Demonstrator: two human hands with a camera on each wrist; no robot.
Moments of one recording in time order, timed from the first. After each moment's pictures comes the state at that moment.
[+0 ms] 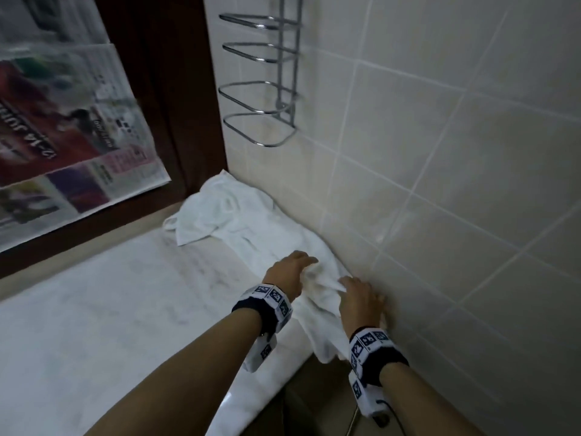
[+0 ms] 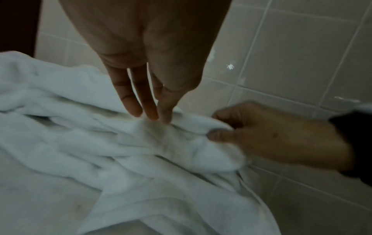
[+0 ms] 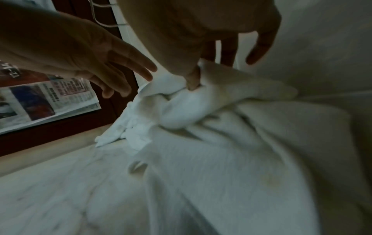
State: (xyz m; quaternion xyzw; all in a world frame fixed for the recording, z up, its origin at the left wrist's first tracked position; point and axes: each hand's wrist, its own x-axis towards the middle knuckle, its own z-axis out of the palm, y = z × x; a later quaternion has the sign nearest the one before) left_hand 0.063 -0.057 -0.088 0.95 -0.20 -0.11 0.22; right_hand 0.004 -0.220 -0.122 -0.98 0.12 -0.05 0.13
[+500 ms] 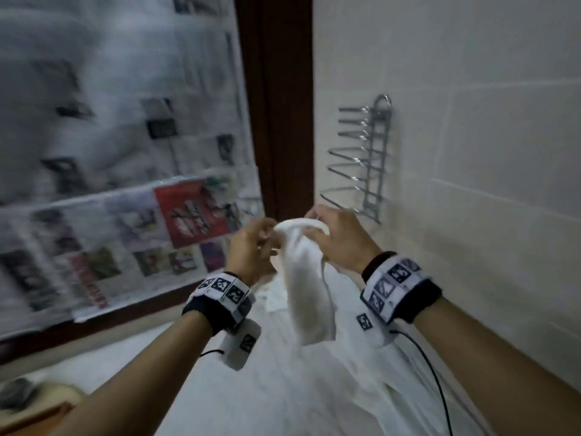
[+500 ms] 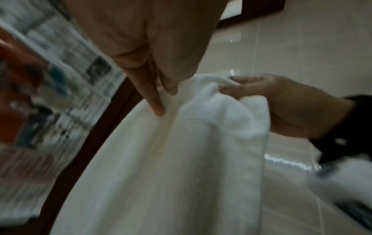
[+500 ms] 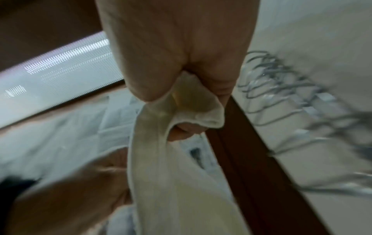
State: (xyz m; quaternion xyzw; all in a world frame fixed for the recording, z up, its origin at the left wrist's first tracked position) left_hand 0.031 0.126 0.124 0.84 -0.05 0.29 0.45; right_hand 0.064 -0.069 0.171 -0.85 -0.34 -0.15 0.37
